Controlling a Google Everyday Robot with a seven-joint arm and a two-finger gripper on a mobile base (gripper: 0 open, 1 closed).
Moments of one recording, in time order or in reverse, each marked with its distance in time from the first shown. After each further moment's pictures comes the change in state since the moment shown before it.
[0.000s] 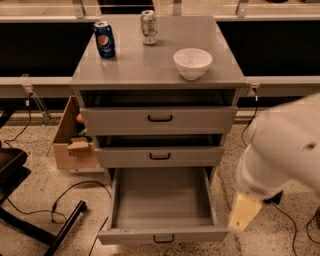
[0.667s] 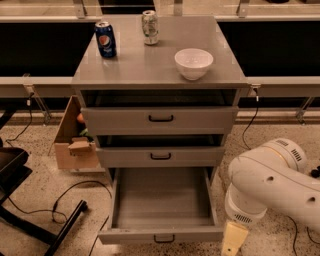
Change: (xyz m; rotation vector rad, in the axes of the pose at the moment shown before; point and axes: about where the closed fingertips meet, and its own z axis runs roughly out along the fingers) arm 0.015 0.050 0.108 -0.135 0.060 -0.025
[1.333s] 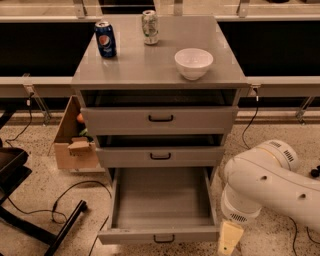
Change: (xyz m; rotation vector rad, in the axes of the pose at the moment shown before) arm -0.003 -0.002 0.014 -0.014 -0.003 -0.006
